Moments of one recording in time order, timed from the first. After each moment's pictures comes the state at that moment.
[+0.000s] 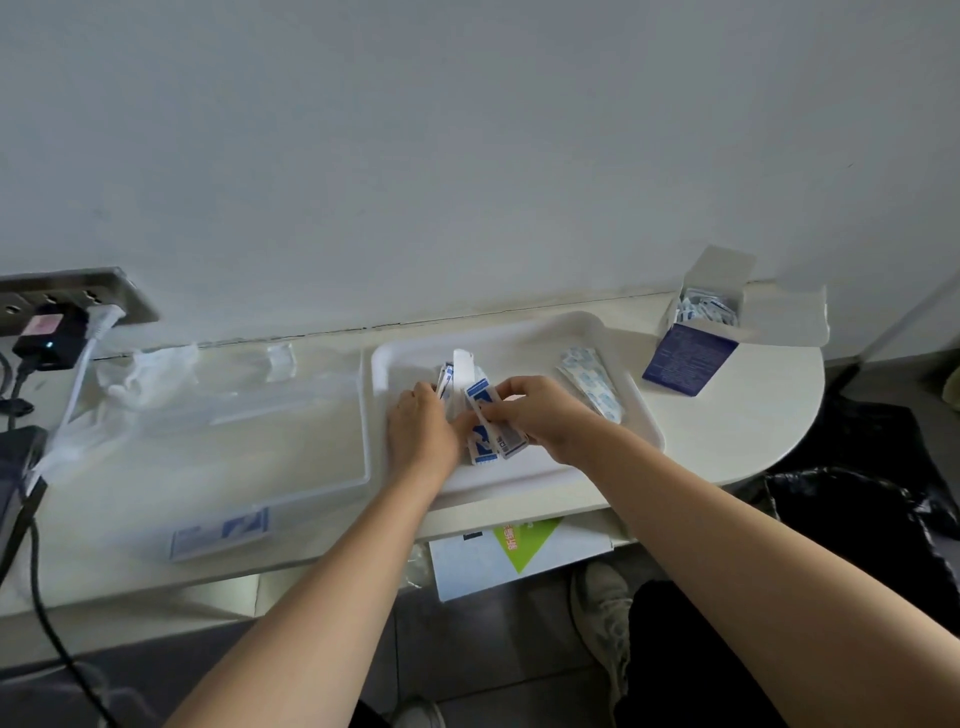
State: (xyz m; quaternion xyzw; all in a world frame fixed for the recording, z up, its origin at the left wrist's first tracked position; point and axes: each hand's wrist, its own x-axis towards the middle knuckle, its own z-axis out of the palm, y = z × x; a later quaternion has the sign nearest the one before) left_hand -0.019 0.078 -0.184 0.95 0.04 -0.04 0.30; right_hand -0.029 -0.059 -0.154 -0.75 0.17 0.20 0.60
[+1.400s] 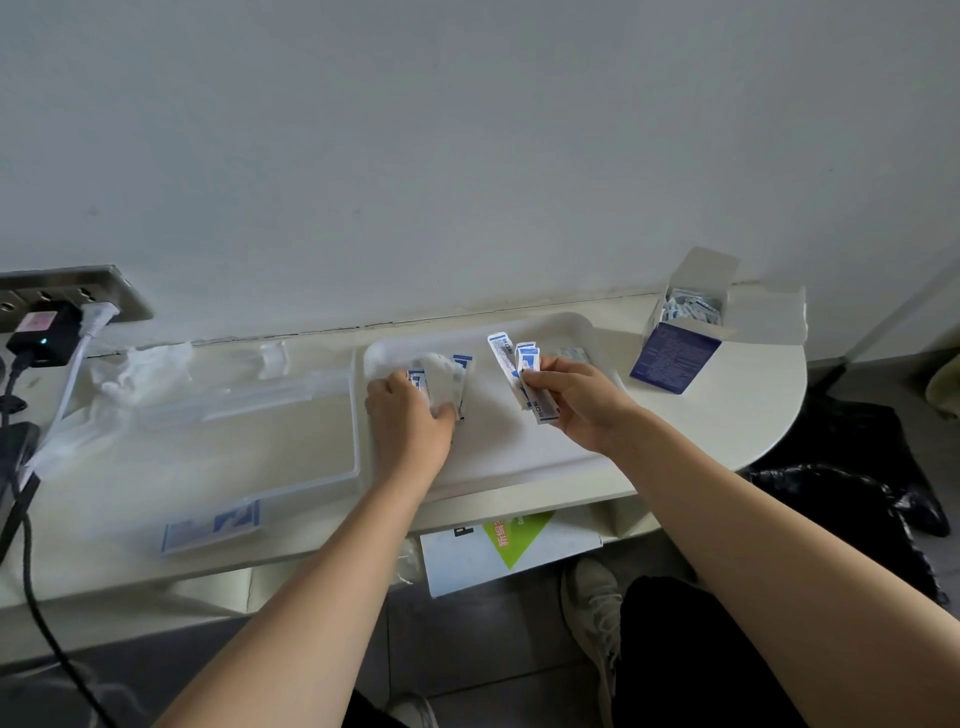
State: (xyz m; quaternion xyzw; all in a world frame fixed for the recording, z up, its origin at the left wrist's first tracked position) left_hand -0.025 0.079 -0.179 0.94 0.08 0.01 0.34; right_hand -0.039 -0.102 -0.140 -0.57 0.19 0.14 0.79
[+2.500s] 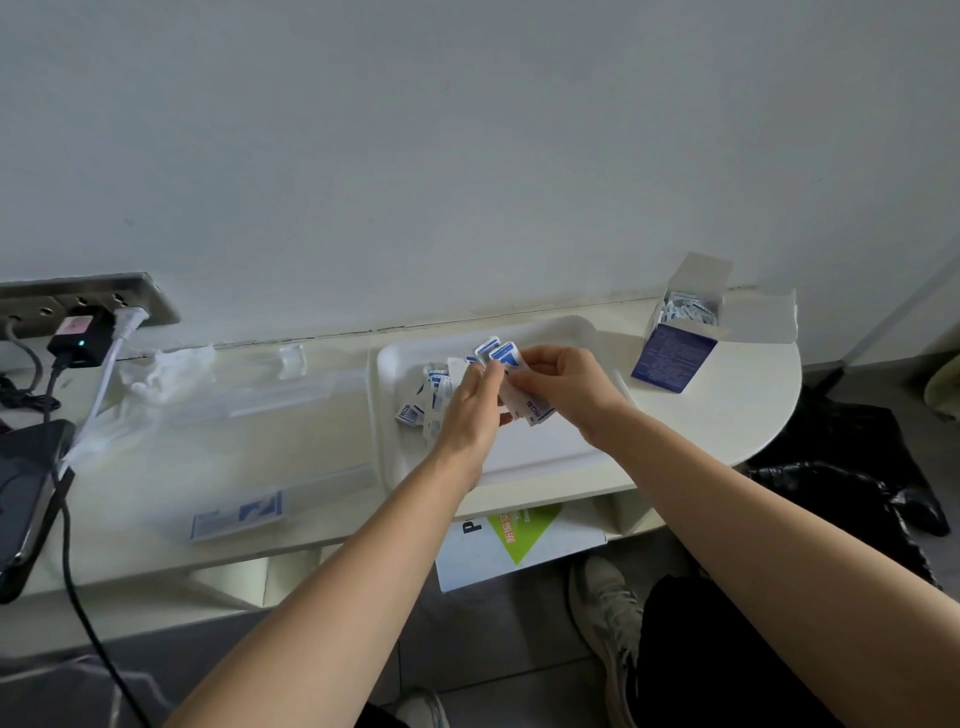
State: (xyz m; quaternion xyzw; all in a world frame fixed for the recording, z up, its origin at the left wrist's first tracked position) left_hand -0.052 0.041 -0.139 0.67 0.06 -0.16 0.72; right_hand -0.052 -0.085 -0.123 -0.76 0.07 0.05 0.65
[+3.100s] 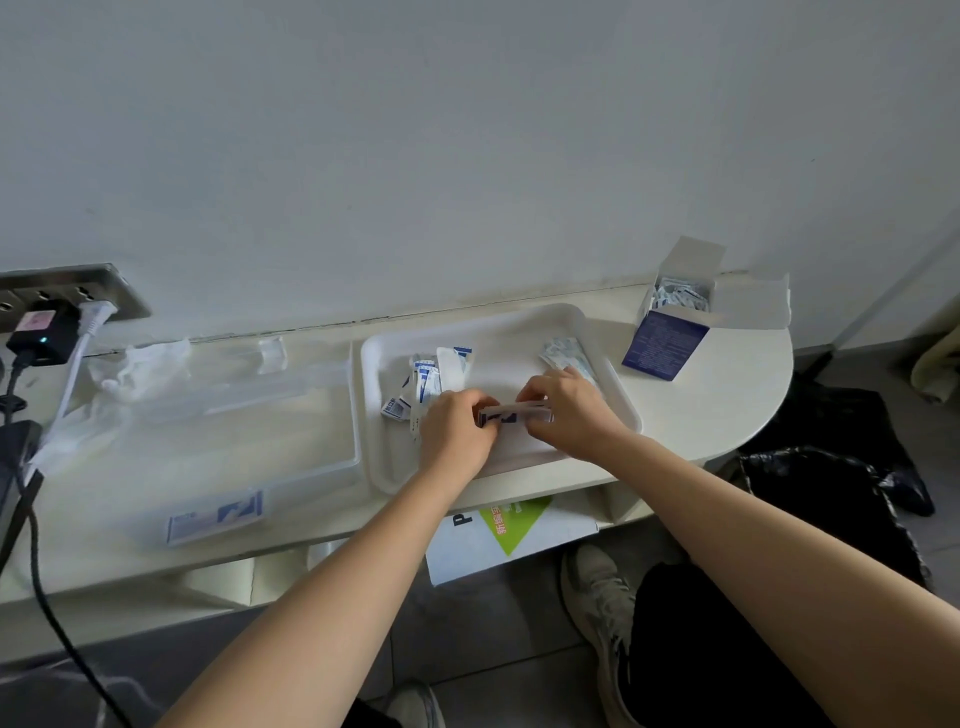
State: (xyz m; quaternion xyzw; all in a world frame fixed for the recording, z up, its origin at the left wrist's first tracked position) left_hand -0.049 0.049 -0.176 0.93 -0.06 -0.06 0.36; right_hand -0.059 -0.110 -0.168 -0.97 -0.03 0.02 0.24
